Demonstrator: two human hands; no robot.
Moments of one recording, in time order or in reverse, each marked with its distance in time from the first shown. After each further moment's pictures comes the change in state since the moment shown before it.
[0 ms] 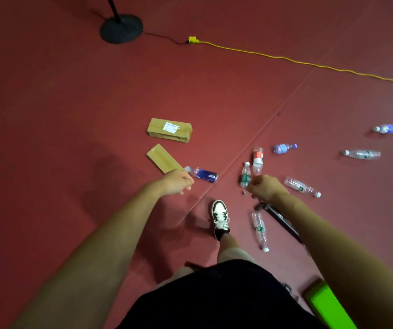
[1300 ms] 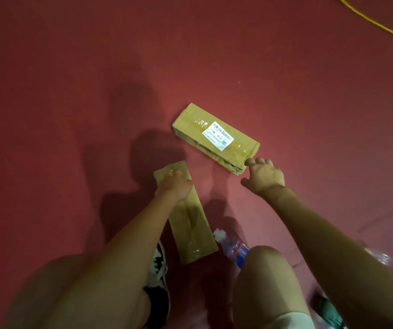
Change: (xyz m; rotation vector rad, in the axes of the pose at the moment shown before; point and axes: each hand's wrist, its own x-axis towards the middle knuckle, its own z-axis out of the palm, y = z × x) left_hand 0.598 -0.283 -0.106 -0.143 0.309 -0.497; right_hand 0.685 -0.178 0.203 -0.754 0.029 -0.348
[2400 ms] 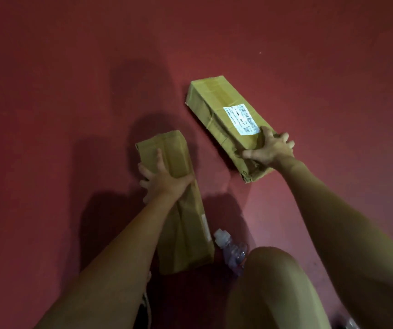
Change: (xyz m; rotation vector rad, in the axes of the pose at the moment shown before) left_hand 0.065 -0.036 0.080 -0.353 0.225 -0.222; right_hand 0.124 0.021 0.071 0.351 -0.016 0.193
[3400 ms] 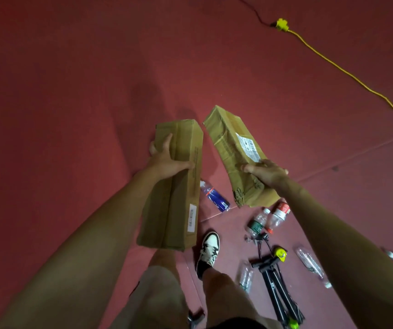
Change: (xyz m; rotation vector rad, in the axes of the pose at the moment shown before) left_hand -0.469 0.107 -0.327 0.130 -0.164 0.253; right_hand -0.491 0.042 -0.353 0.340 -0.274 0.229
